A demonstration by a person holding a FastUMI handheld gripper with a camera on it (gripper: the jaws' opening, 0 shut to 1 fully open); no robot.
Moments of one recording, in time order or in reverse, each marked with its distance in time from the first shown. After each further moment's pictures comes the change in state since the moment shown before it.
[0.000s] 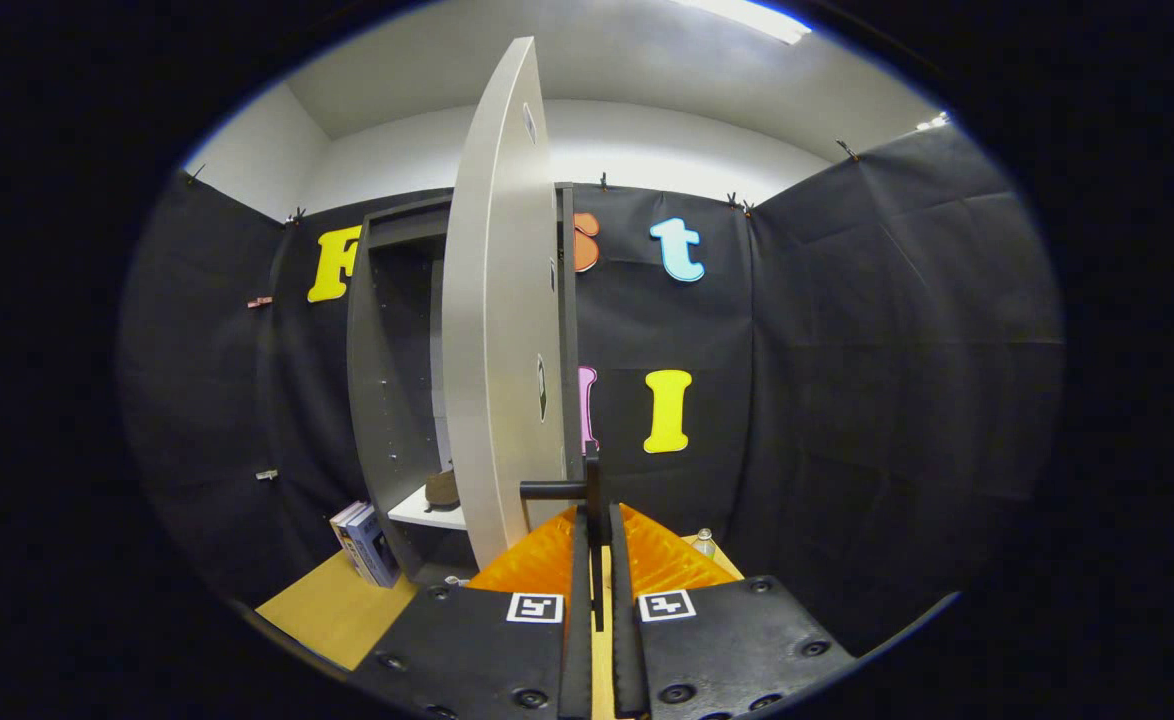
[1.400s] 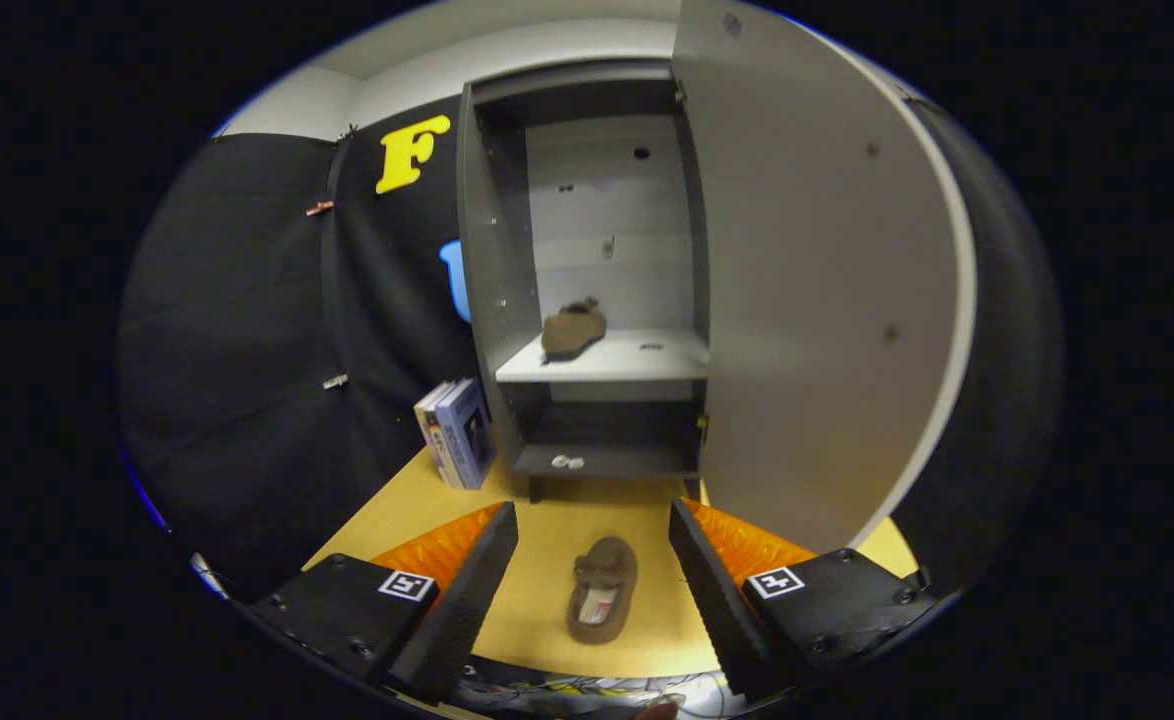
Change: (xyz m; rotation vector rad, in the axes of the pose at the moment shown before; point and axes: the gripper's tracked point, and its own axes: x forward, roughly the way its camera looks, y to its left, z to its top) arm -0.008 0.170 -0.234 0.037 0.428 0.184
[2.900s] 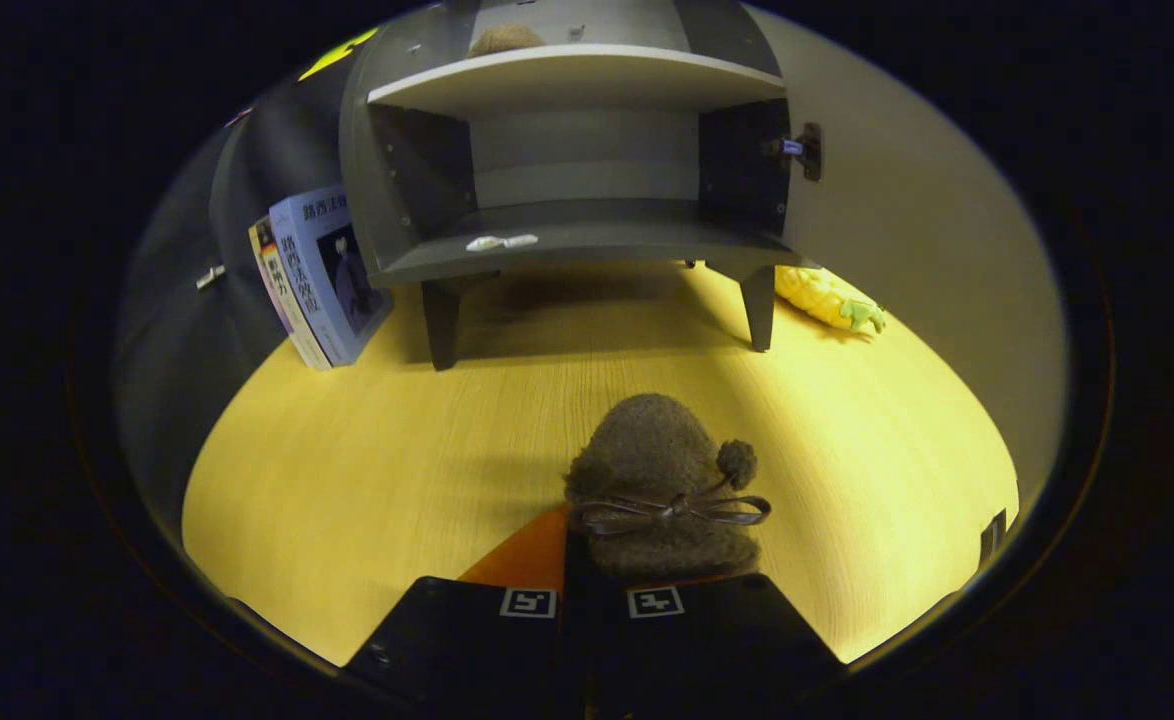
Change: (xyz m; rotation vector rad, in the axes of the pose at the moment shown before) arm 0.235 -0.039 -0.195 0.048 0.231 -0.220
